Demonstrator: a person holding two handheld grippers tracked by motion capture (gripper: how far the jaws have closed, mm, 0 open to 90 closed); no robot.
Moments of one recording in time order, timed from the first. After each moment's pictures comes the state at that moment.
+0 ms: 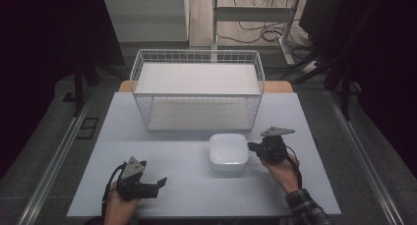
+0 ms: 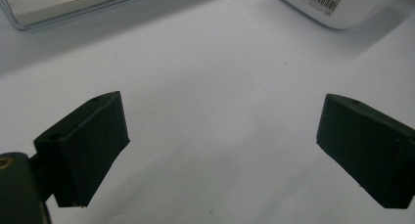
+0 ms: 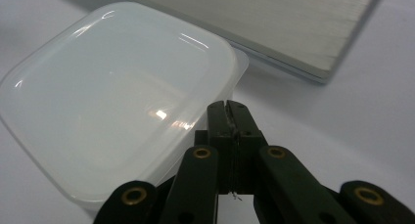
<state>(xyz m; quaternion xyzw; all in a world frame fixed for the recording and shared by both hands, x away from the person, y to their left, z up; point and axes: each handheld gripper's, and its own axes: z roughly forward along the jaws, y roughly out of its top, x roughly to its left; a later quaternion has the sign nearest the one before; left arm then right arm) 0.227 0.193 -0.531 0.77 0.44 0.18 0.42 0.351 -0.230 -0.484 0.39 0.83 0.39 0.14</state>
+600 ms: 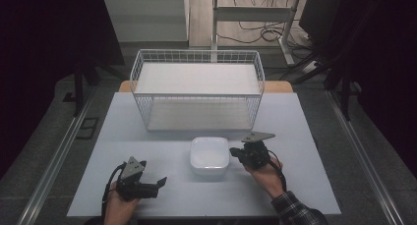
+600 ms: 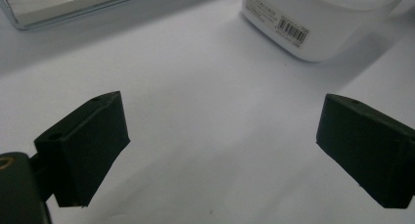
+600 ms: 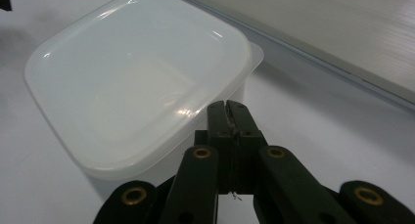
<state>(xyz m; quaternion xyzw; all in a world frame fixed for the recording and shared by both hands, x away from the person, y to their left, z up) 0.226 0.194 -0.531 0.77 0.44 0.17 0.42 0.335 -0.181 -0.490 0.34 0.84 0.40 0.11</state>
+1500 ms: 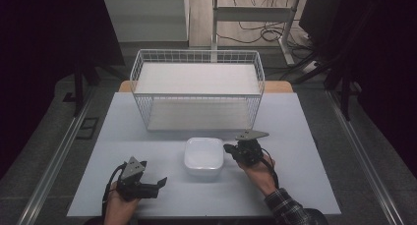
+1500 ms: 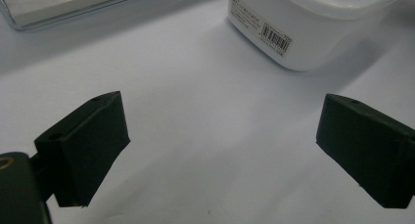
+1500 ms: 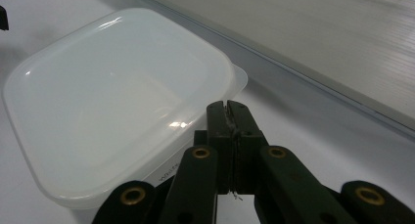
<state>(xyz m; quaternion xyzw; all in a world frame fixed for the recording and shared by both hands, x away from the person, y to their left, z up) 0.227 0.193 -0.531 0.77 0.44 0.17 0.42 0.344 -0.165 -0.494 0.33 0.84 0.42 0.13</state>
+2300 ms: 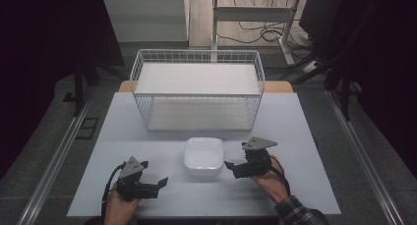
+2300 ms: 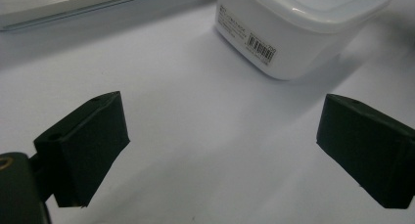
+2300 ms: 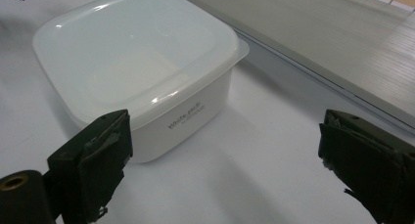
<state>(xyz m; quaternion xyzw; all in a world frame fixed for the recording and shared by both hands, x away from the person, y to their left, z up) 0.227 0.193 -0.529 0.76 0.44 0.15 0.45 0.320 -0.187 -0.492 0.29 0.85 0.42 0.15</state>
